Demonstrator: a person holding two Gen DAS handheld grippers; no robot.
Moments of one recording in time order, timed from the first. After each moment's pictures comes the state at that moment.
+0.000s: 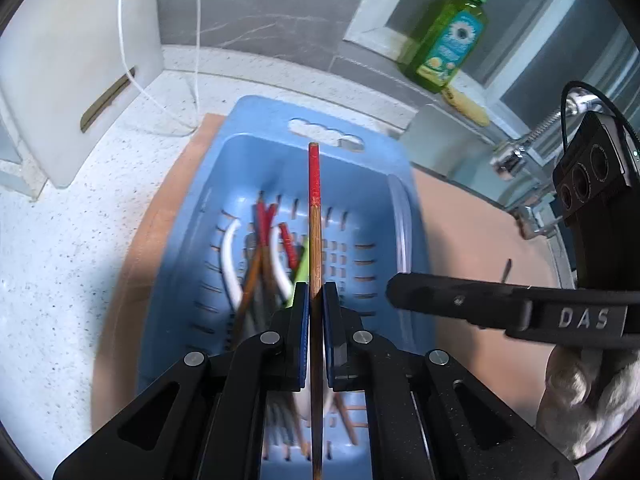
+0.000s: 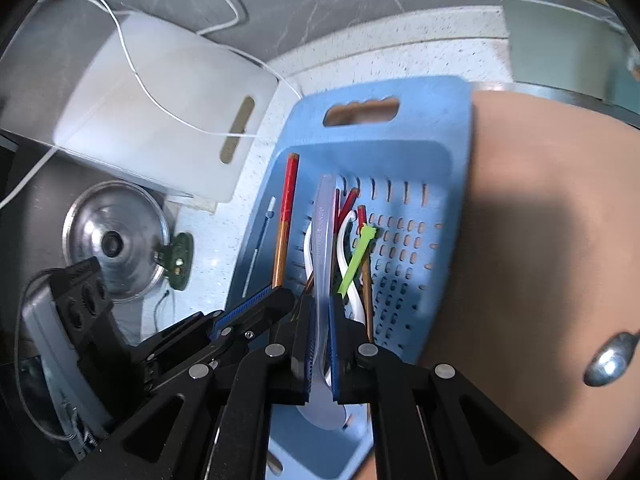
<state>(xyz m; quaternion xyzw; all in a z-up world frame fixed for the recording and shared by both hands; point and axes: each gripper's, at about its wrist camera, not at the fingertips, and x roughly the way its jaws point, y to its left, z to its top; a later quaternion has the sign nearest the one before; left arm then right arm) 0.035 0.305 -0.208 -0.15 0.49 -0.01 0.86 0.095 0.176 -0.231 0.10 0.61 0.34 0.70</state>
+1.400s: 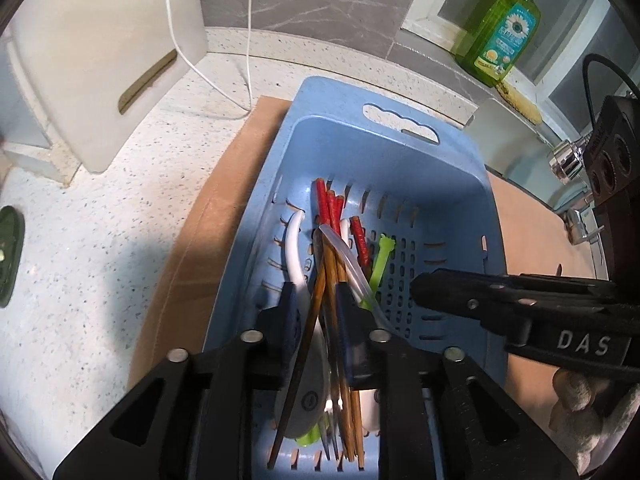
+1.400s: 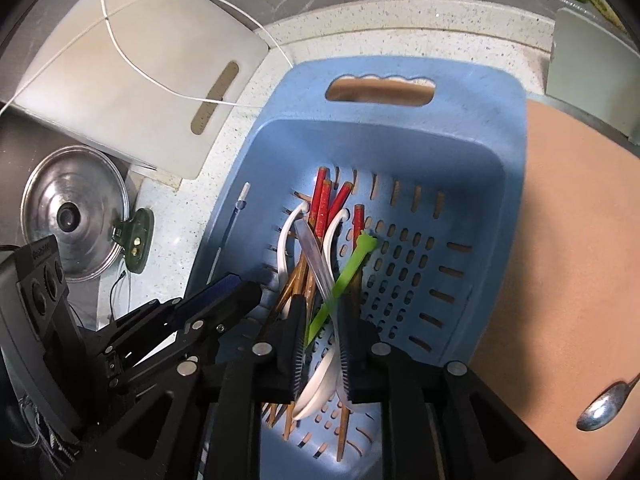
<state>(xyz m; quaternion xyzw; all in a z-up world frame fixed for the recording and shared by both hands) 0.030 0.333 -0.225 -0.14 0.52 0.06 0.84 0.104 0.209 -0.250 0.02 0.62 0.33 0.71</state>
